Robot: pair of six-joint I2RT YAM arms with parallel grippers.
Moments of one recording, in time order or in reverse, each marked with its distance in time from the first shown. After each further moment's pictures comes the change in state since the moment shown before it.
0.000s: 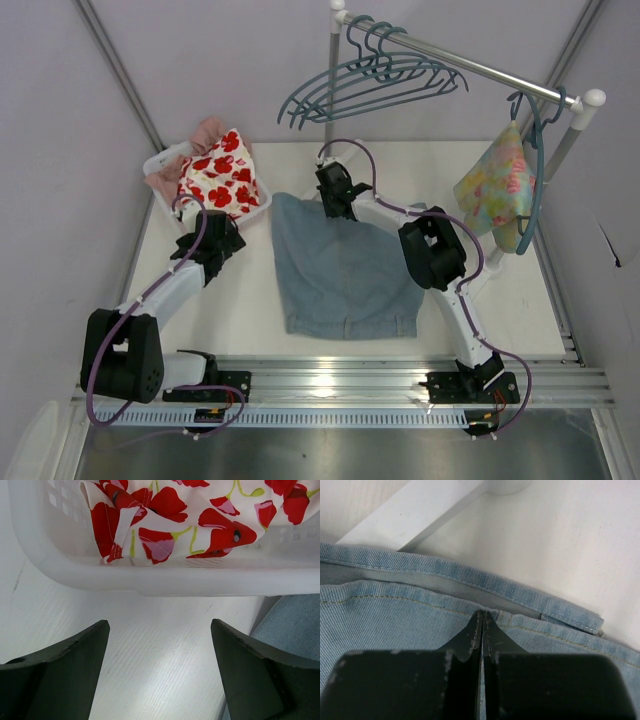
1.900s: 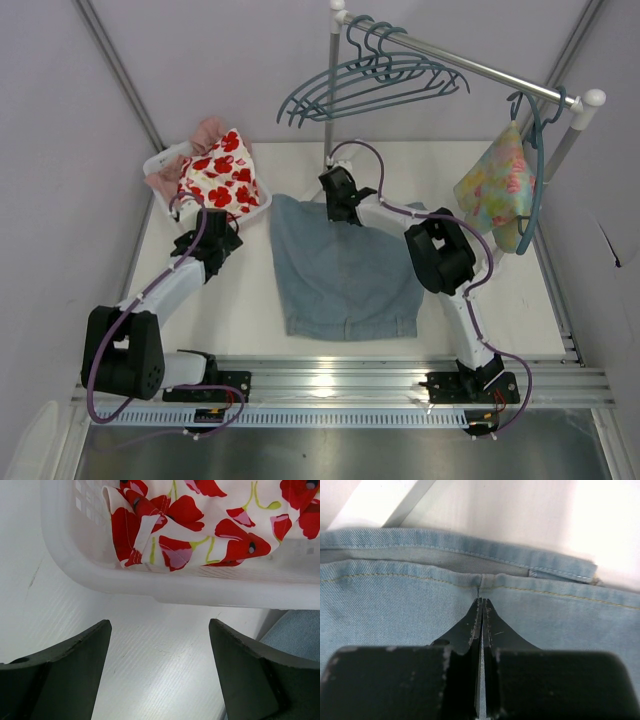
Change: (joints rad) left arm -0.001 0.018 0.027 -0.043 -0.062 -0.043; right arm 0.010 -0.091 -0.135 0.035 0.045 0.174
